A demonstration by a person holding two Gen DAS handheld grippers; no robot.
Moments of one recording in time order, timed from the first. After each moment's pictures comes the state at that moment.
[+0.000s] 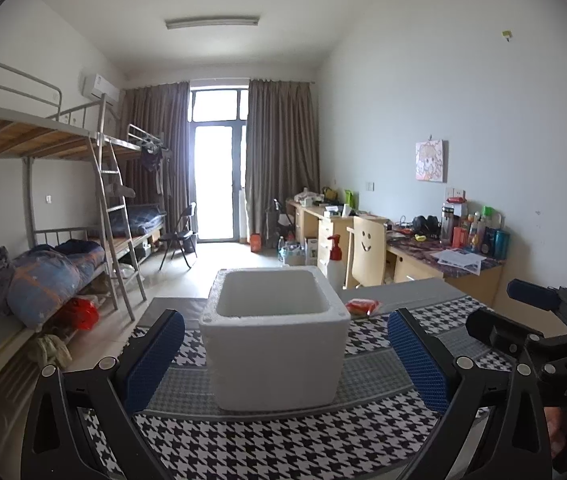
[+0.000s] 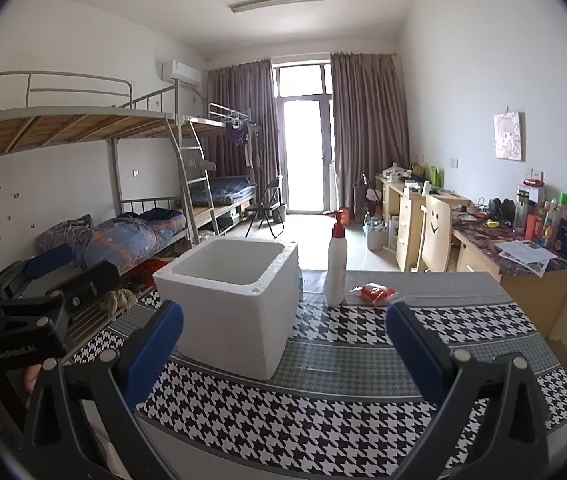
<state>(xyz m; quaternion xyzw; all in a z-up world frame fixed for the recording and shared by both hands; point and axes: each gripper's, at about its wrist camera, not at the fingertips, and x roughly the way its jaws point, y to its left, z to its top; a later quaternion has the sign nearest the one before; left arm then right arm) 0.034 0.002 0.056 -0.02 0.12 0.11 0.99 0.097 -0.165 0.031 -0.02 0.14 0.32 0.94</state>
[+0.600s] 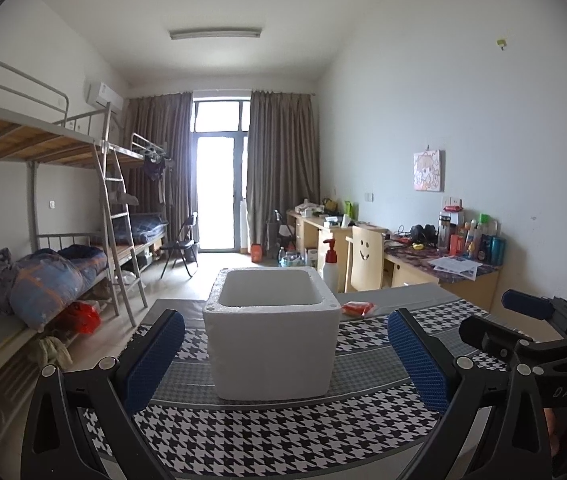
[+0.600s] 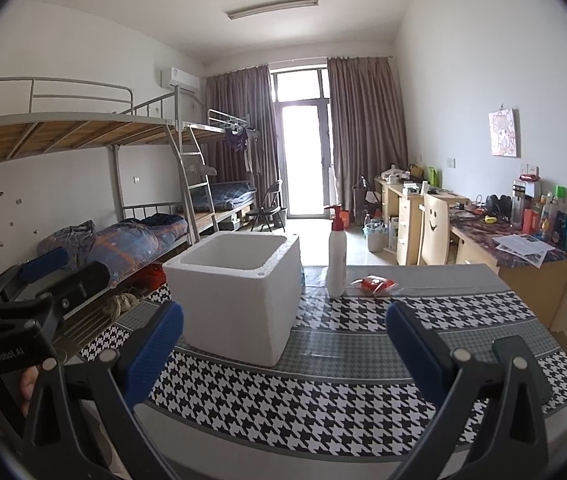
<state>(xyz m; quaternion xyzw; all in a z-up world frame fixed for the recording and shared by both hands) 0.004 -0.012 0.046 -0.02 0.09 0.11 0.99 0.074 -0.178 0.018 -0.01 0.13 0.32 0.94</state>
